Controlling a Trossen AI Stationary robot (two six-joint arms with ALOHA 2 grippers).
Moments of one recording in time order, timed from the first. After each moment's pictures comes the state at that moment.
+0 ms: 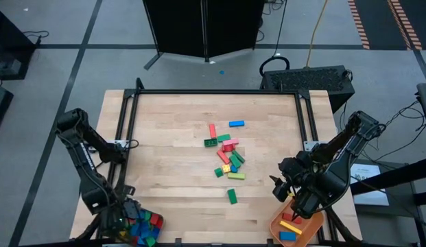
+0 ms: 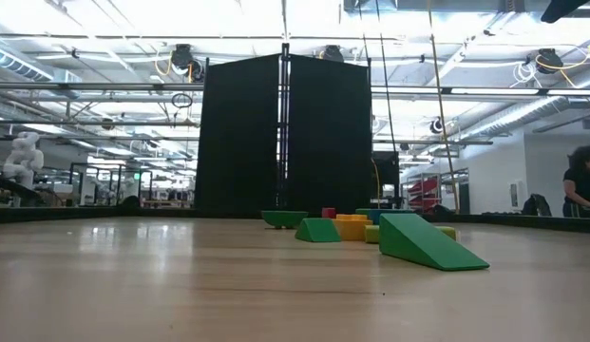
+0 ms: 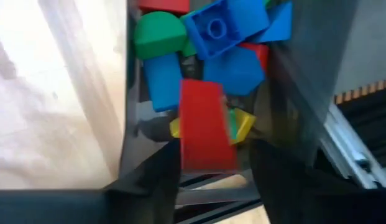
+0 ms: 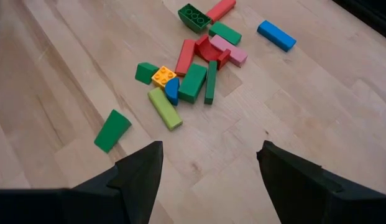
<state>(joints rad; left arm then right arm) -1.10 1.39 1.02 -0.93 0.15 -0.91 0.85 1.43 1.35 -1.44 0.68 1.56</state>
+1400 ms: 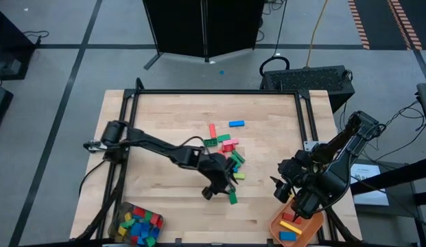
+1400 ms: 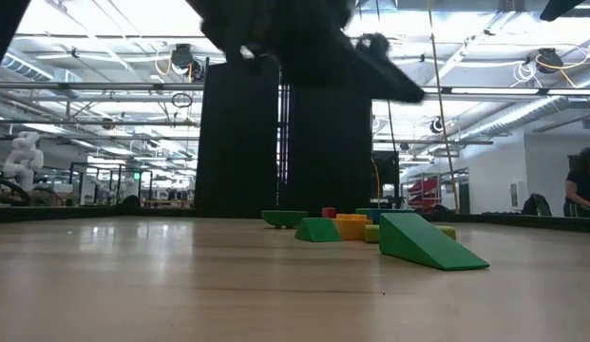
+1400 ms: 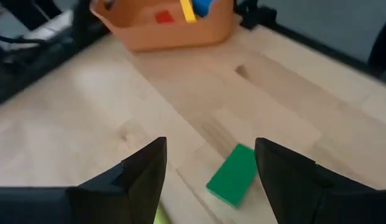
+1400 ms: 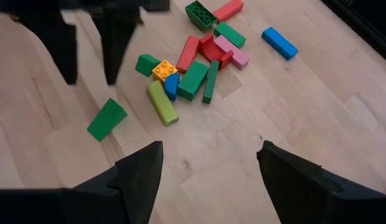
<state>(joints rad) -0.19 1.96 1.33 0.00 0.30 0.49 0.85 1.43 1.35 -1.44 0.68 1.45</state>
